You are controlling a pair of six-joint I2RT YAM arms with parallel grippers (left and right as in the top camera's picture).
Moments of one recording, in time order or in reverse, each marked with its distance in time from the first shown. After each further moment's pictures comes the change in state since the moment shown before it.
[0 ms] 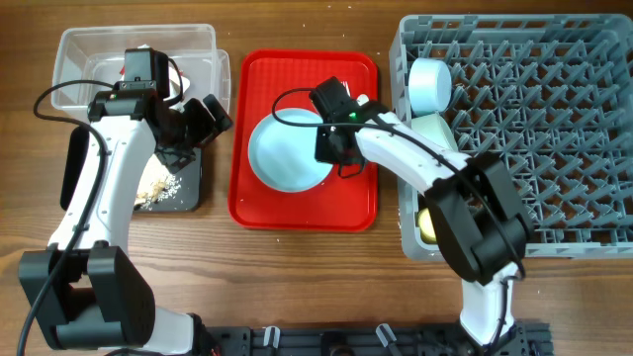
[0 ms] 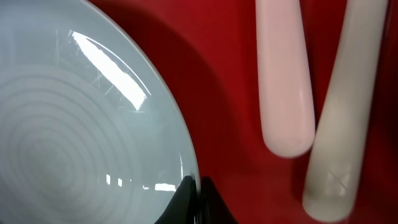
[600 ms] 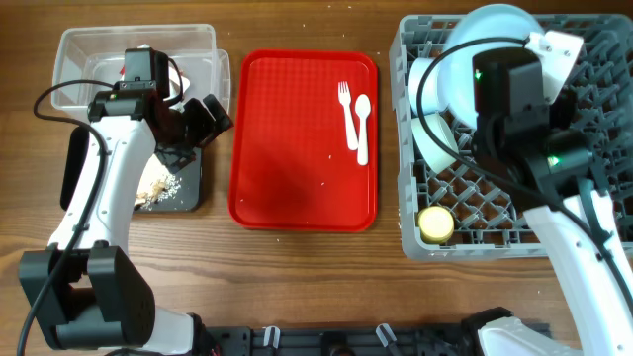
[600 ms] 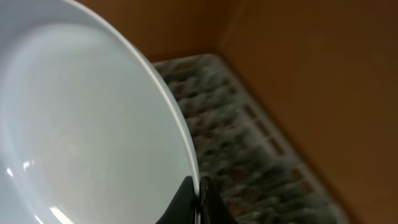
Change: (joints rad) left arm 0.000 0.000 0.000 0.000 0.000 0.000; right arm -0.283 -0.779 -0.018 -0.234 0.910 -0.364
